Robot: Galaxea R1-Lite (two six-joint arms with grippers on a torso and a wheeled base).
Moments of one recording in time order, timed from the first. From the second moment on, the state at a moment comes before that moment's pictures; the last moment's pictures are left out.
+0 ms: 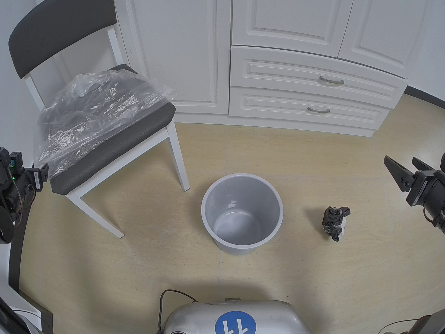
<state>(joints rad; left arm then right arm) 0.36 1.68 -0.56 -0.99 0.06 0.20 0.36 1.12 -0.41 -0.75 -0.26 0.10</state>
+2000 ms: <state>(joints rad) 0.35 1.82 -0.68 -1.13 -0.02 0.16 0.38 1.10 -0.40 -0.79 -0.23 0.12</state>
